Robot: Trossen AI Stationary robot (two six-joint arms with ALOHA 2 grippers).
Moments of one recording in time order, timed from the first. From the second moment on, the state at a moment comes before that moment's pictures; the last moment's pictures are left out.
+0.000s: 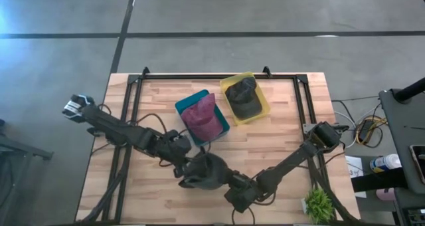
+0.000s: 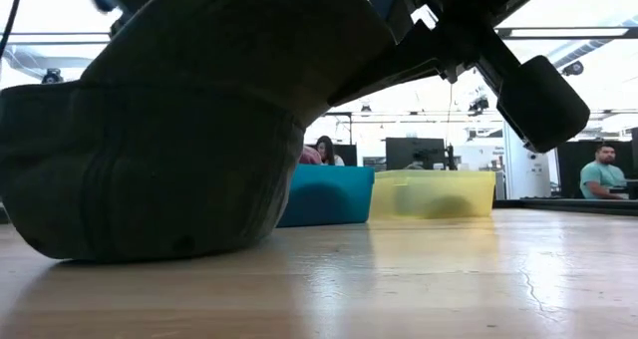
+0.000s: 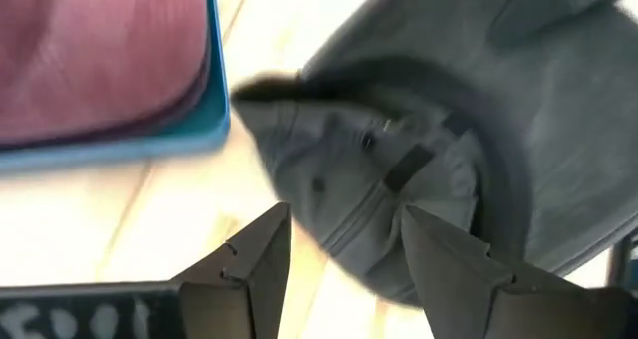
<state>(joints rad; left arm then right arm) -0.40 1.38 1.08 -0.69 -0.23 -0.74 0.62 2.01 1.32 -0.23 0.89 -0.90</state>
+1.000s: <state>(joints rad) -0.41 1.63 0.97 -0.09 -0.06 -0.74 0.61 2.01 1.34 -0.22 0.87 -0.92</state>
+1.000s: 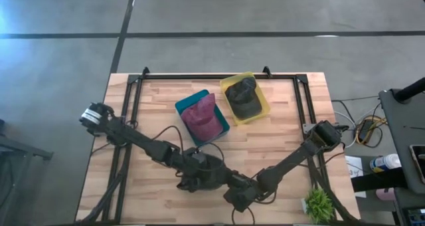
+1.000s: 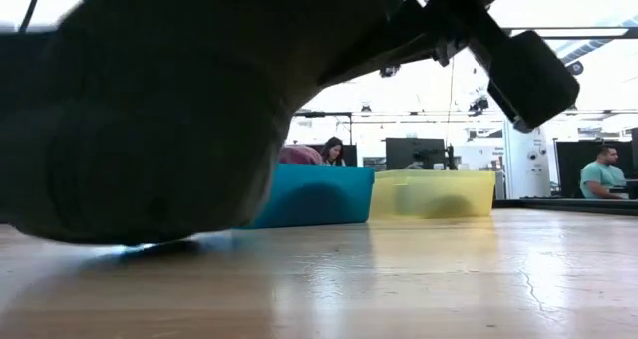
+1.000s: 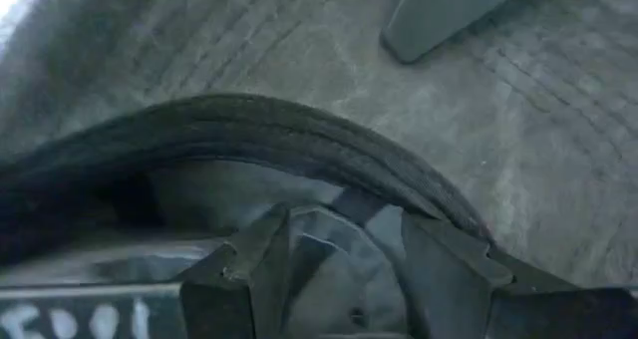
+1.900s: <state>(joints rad) -0.58 1.36 1.46 -0.61 -0.72 -0.65 0.74 2.00 1.35 -0.23 1.28 -0.73</state>
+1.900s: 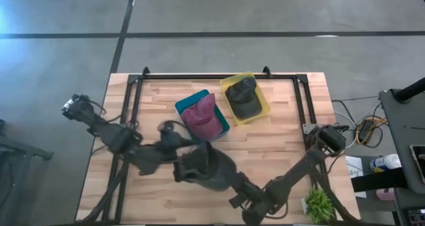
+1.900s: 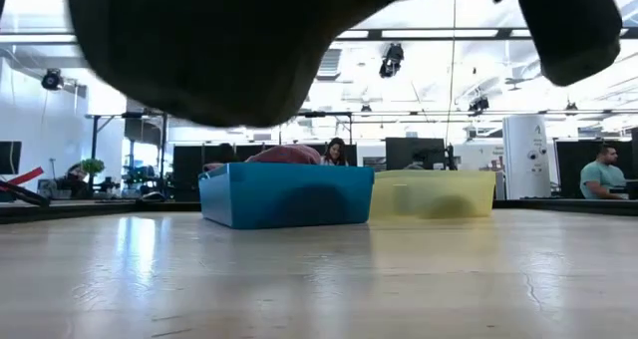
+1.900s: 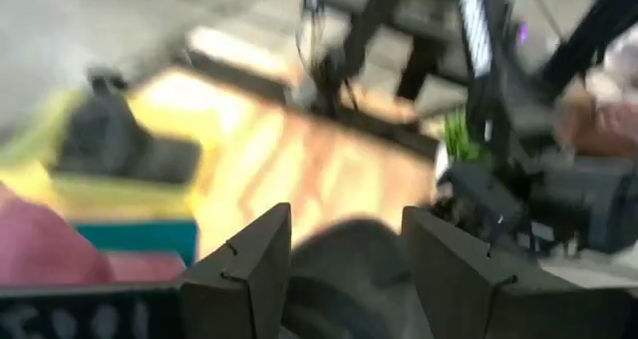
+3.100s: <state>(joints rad) -0.61 1.35 1.23 -0.78 -0.85 -0.78 0.54 1.77 1.18 -0.45 1.57 1.18</state>
